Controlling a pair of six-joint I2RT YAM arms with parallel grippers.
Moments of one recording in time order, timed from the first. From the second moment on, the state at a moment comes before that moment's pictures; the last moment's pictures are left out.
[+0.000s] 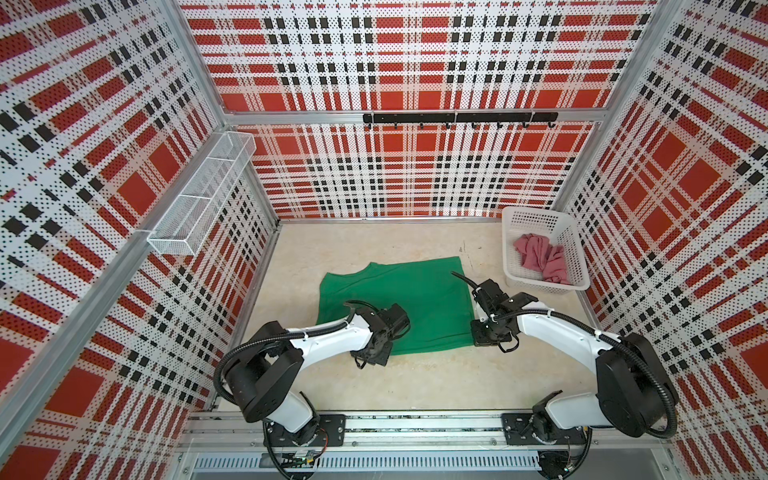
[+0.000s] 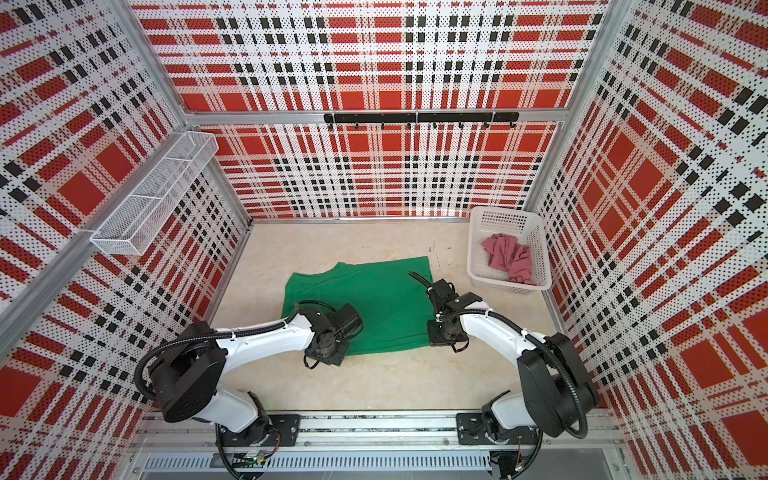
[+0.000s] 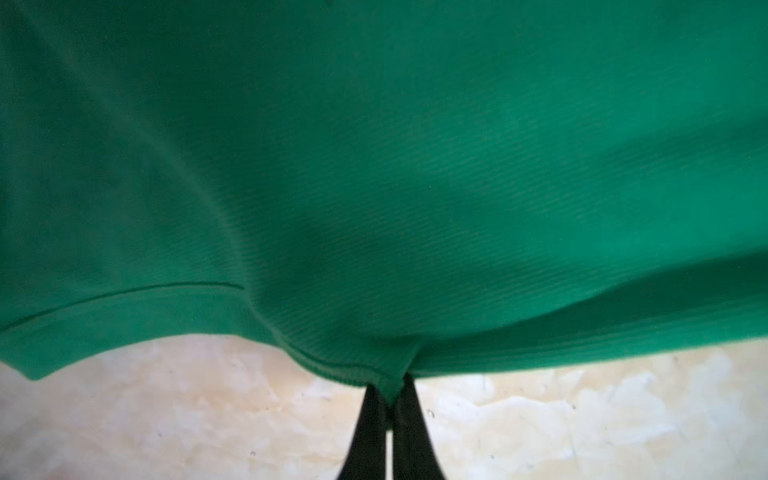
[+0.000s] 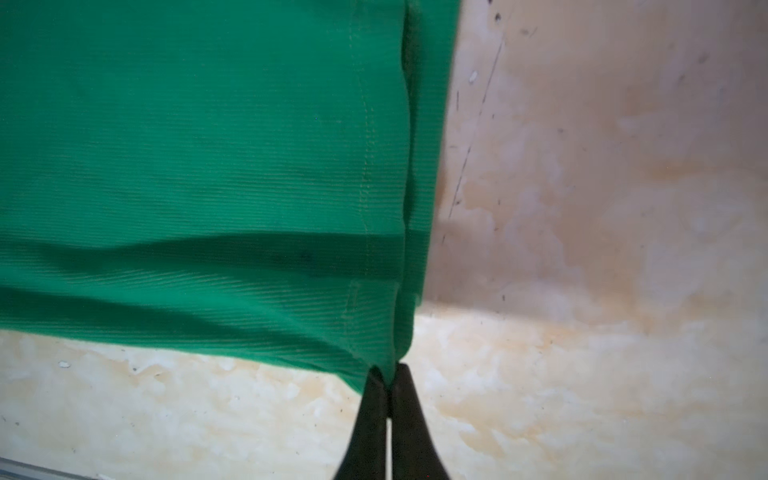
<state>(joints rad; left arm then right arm) -0.82 1.55 0.89 -0.87 -0.20 -0.53 0.49 1.41 0.85 -0.80 -0.04 0.39</state>
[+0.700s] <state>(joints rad) -0.66 1.76 1.22 -0.97 -0.29 -0.32 0.40 1.65 1.21 -0.83 0.02 0.28</state>
